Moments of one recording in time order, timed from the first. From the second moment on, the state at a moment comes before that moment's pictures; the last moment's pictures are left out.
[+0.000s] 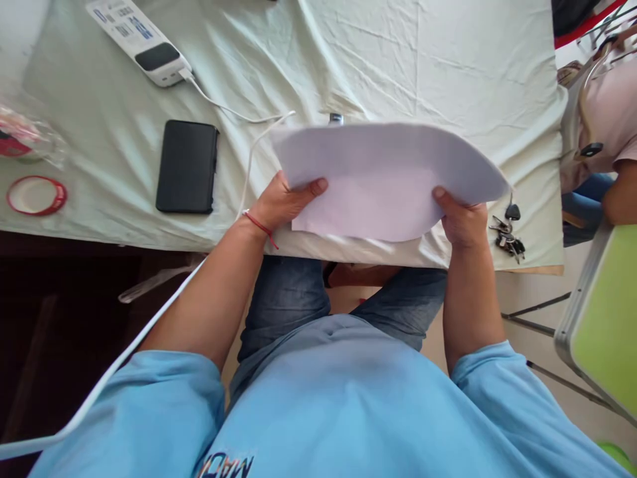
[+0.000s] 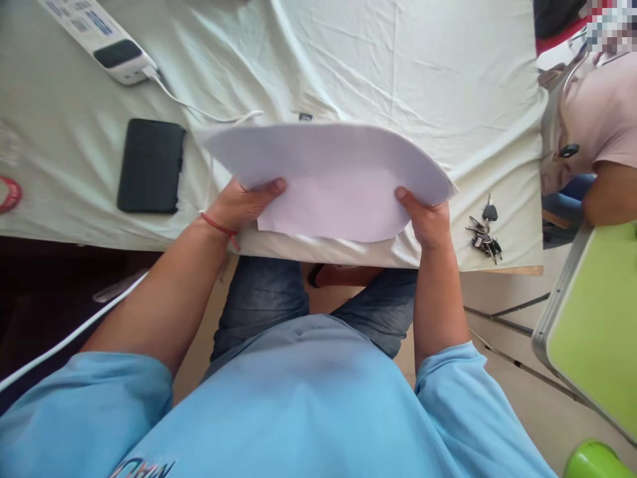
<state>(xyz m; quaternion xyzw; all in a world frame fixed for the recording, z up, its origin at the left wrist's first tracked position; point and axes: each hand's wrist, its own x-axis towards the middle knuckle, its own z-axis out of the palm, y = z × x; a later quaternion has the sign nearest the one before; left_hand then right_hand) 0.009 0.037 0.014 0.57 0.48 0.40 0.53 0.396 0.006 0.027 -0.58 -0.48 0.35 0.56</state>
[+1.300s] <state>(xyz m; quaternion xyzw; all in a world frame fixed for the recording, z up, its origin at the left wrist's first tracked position) 0.031 0.051 0.006 0.56 0.65 0.35 0.38 0.413 -0.012 0.025 -0.67 -0.41 0.43 0.44</state>
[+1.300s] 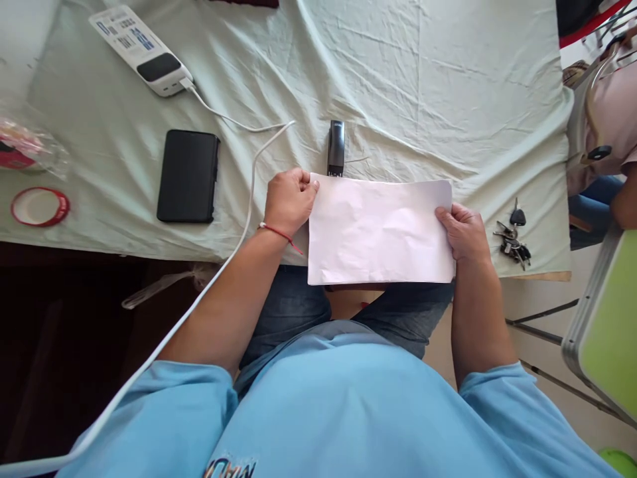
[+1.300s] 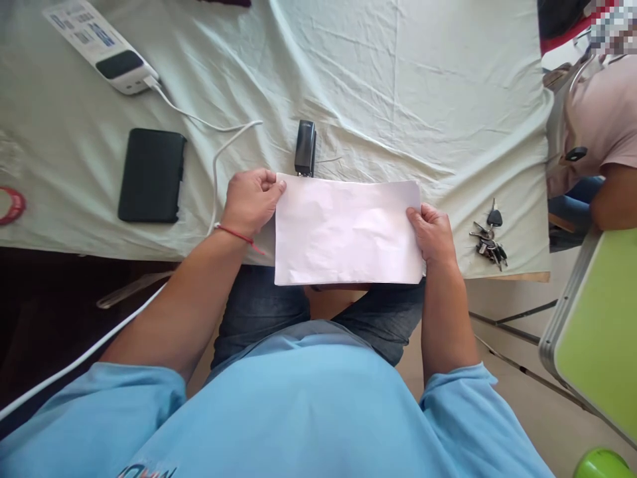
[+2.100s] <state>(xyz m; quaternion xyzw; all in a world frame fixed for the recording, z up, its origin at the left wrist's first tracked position) 0.053 0.045 0.002 0.62 0.63 0.35 0.30 0.434 -0.014 0.012 -0.69 -0.40 0.40 0.46</state>
